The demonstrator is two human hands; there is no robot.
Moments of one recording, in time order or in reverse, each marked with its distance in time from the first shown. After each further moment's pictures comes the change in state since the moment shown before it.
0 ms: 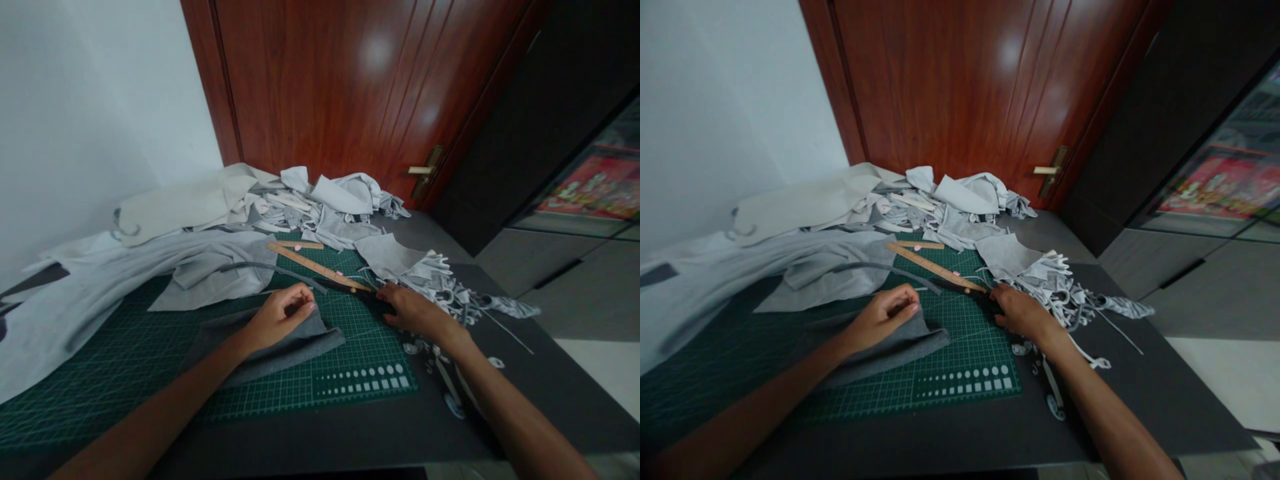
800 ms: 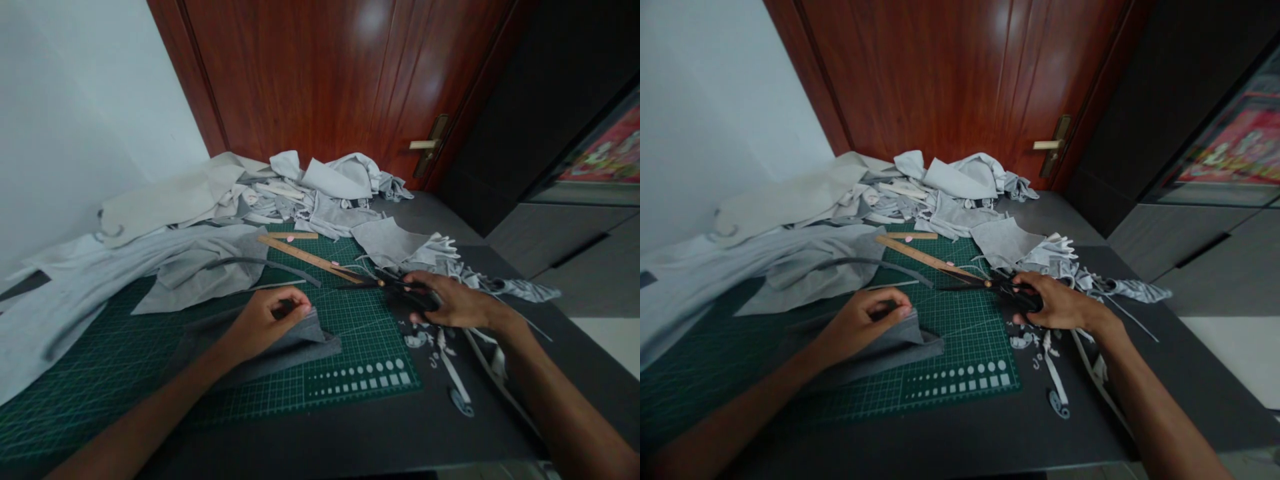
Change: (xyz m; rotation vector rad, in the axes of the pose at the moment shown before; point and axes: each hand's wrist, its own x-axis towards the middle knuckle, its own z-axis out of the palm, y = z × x) left_hand -0.001 0.026 0.003 0.144 -0.012 -0.123; right_hand -0.041 0.050 -0.028 0.347 0.008 -0.043
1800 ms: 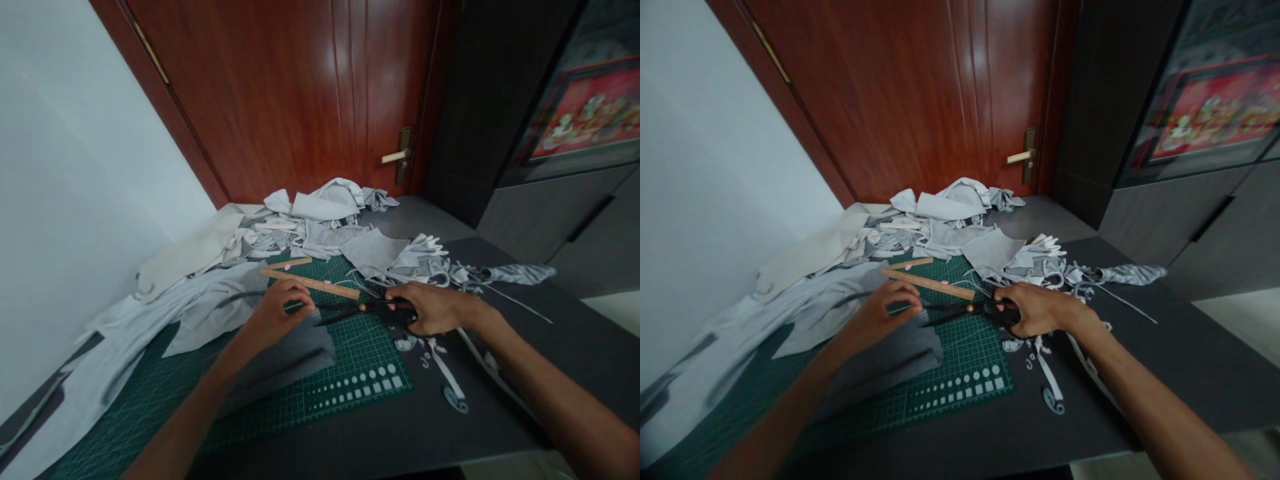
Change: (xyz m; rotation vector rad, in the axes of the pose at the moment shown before) left_hand 0.045 0.034 -0.009 0.425 0.015 0.209; right_hand -0.004 -0.017 0.000 -0.014 -0.072 -0.112
